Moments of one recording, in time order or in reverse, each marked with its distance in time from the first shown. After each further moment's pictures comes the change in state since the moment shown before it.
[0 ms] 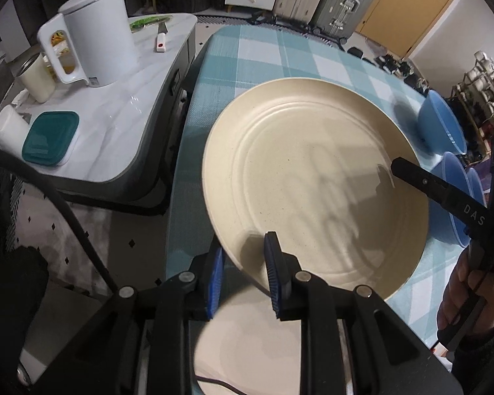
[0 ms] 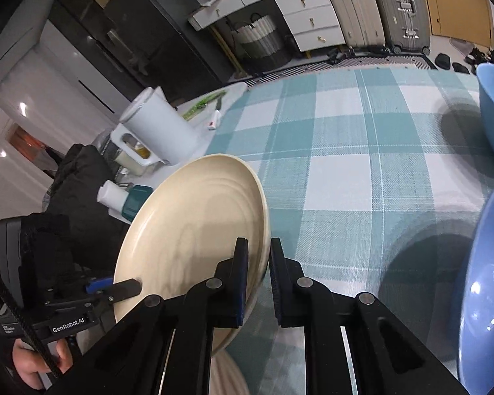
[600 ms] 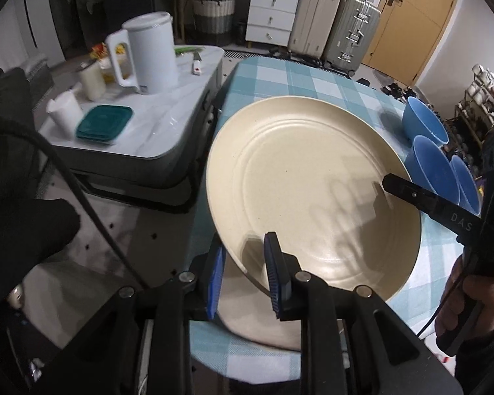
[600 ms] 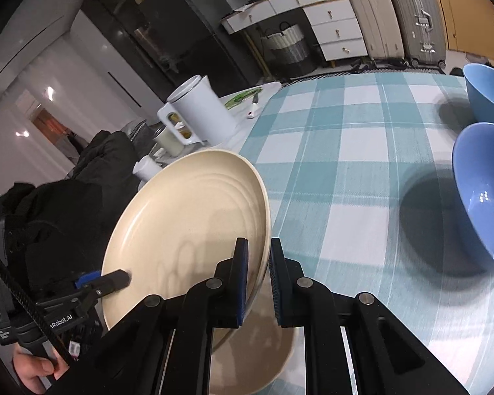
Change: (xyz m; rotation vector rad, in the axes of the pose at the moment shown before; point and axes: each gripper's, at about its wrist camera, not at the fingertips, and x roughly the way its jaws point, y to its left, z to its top) left arm -0.080 -0.008 -0.112 -0.032 -0.191 0.095; right arm -0.063 0.051 -0.099 -0.080 -0.041 0.061
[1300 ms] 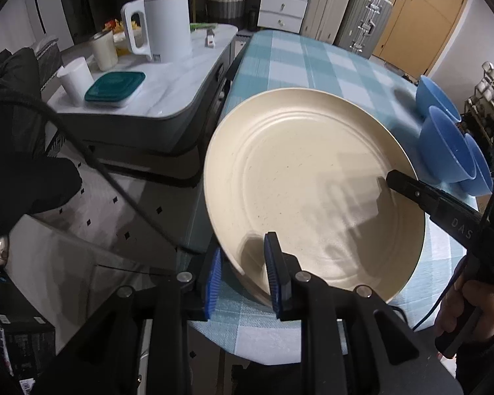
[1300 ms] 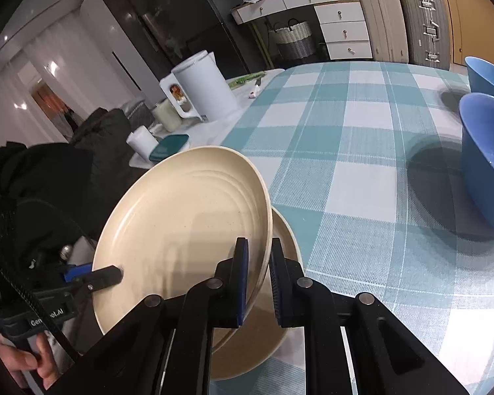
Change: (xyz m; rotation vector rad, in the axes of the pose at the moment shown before) left arm 0.029 0.013 -0.057 -0.039 0.057 0.025; right arm 0.033 0.000 -0.055 -0.081 0.024 -0.051
